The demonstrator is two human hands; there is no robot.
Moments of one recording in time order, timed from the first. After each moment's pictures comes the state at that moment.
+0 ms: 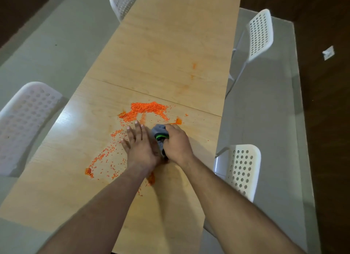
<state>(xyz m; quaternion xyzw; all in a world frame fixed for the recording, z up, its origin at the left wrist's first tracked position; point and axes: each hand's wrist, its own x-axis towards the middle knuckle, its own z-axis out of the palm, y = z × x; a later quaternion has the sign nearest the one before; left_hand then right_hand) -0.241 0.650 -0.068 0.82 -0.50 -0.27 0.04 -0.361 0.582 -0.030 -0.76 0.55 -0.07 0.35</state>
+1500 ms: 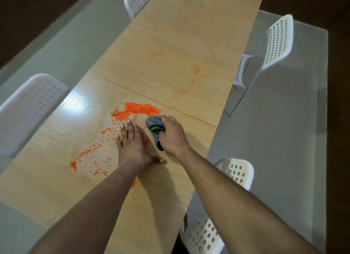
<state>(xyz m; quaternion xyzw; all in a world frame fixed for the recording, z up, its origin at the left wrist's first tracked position) -0.281 0.620 -0.048 0.87 -0.40 -0.29 0.01 -0.393 0.517 -0.031 -0.78 0.46 -0.08 0.41</state>
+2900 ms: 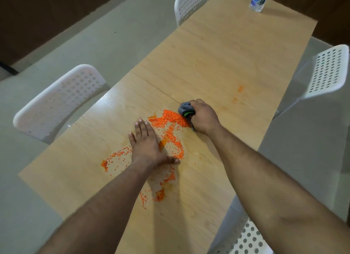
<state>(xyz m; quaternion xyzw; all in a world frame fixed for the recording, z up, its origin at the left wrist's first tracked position) -0.195 0.623 -0.060 0.89 -0.36 -0.28 0.02 -0.293 0.419 -0.037 -0.87 0.41 0.02 0.28</state>
